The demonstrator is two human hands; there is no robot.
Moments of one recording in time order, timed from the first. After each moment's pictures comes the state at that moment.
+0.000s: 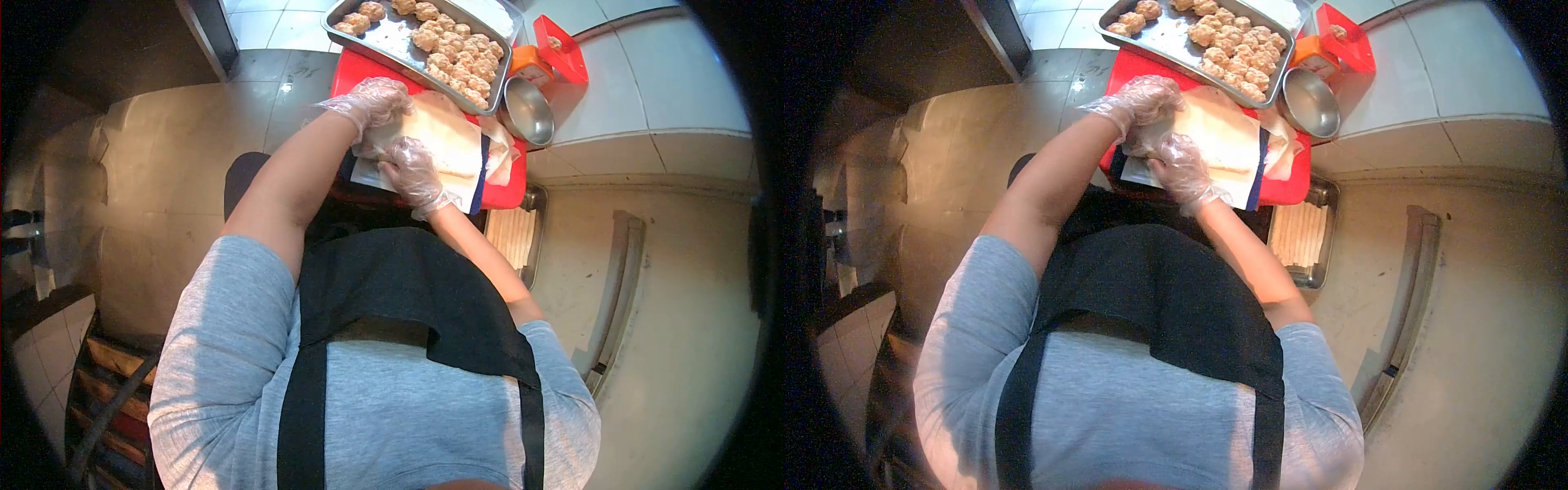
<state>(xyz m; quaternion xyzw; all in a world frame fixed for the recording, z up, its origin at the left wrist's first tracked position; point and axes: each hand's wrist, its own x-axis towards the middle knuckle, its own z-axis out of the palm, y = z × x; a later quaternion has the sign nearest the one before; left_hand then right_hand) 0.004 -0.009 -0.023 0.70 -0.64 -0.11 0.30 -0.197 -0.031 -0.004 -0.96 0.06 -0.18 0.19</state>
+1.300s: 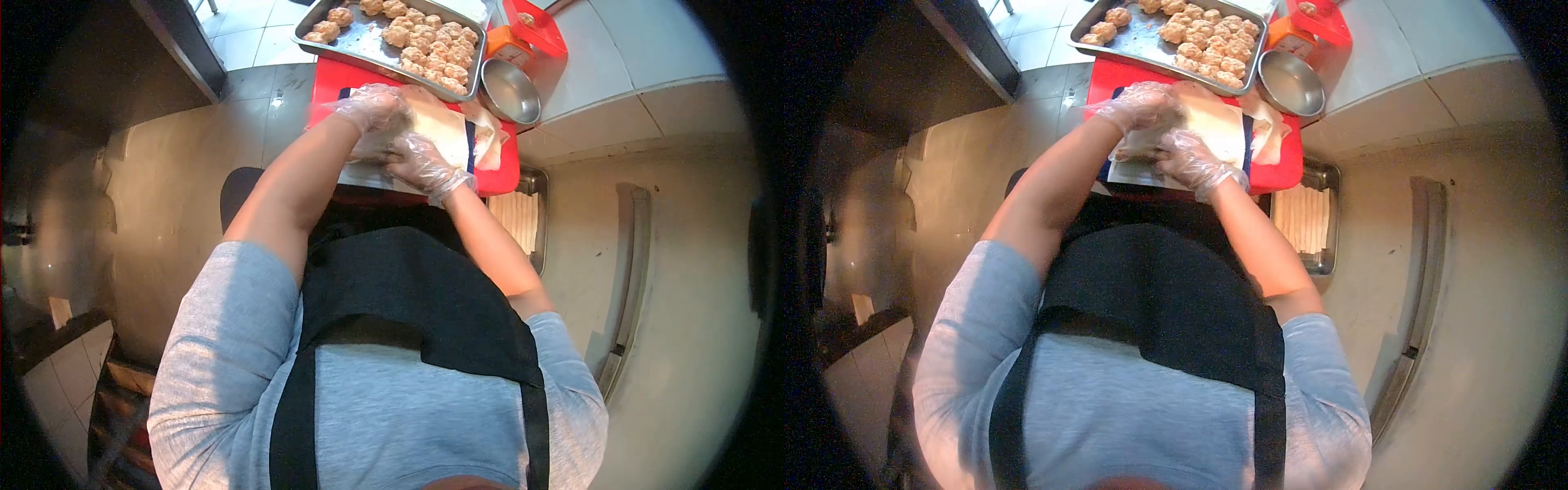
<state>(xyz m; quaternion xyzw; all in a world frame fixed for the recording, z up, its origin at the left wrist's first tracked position) -0.024 -0.038 -0.006 0.73 -0.63 -0.20 0.17 -0.215 -0.071 0.010 -0.95 0.09 -0.04 0.29</state>
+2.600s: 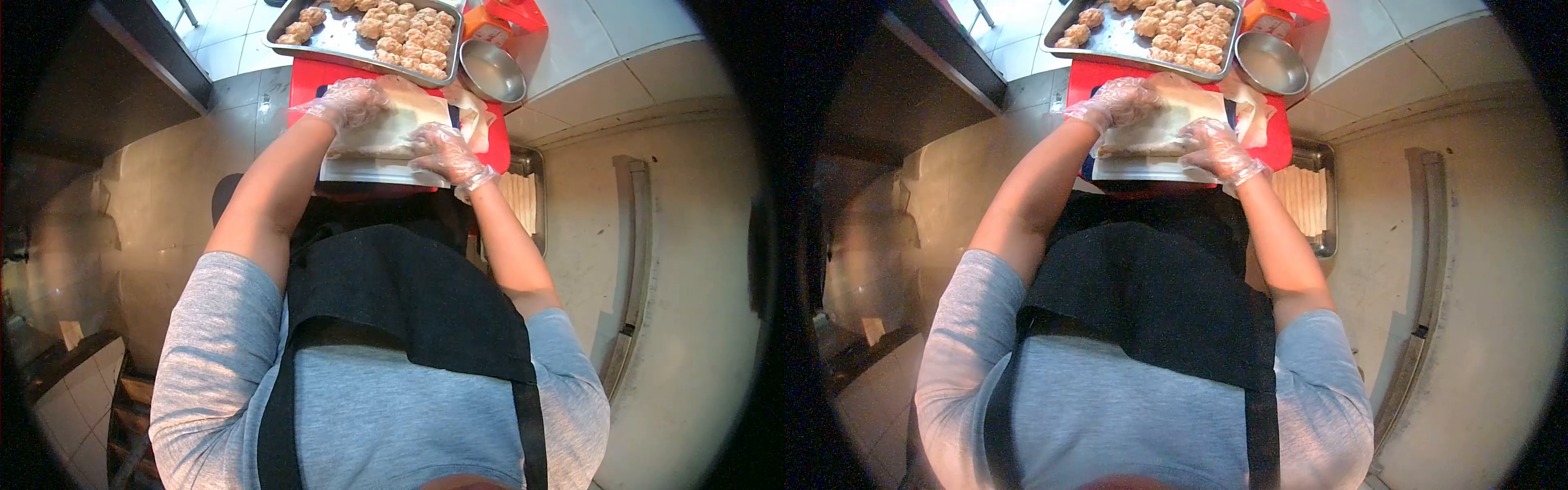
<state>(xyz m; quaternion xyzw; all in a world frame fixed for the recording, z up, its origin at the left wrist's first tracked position) -0.031 -0.029 0.002 0.71 -0.59 -0.29 0.27 -0.284 -0.106 0.037 -0.96 0.14 -0.07 0.23</state>
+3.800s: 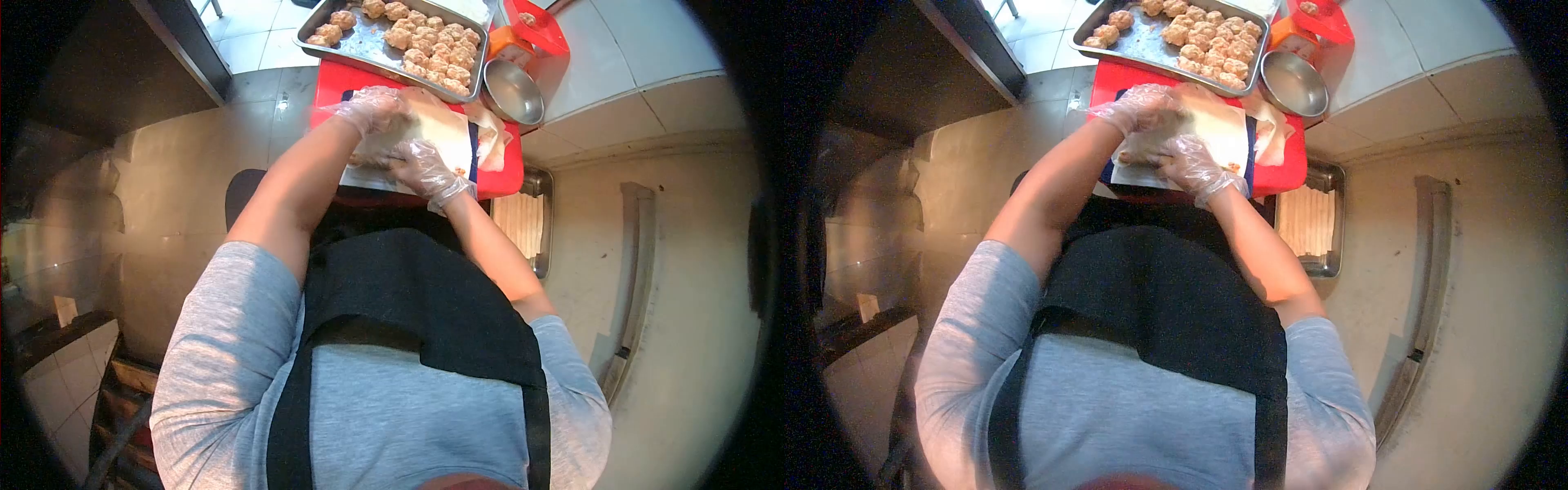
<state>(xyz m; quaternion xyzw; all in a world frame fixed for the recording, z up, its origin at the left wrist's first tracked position) -0.023 -0.032 -0.003 0.71 -0.66 -0.17 0.20 -0.218 -0.051 0.041 -0.94 0.14 0.00 0.32</state>
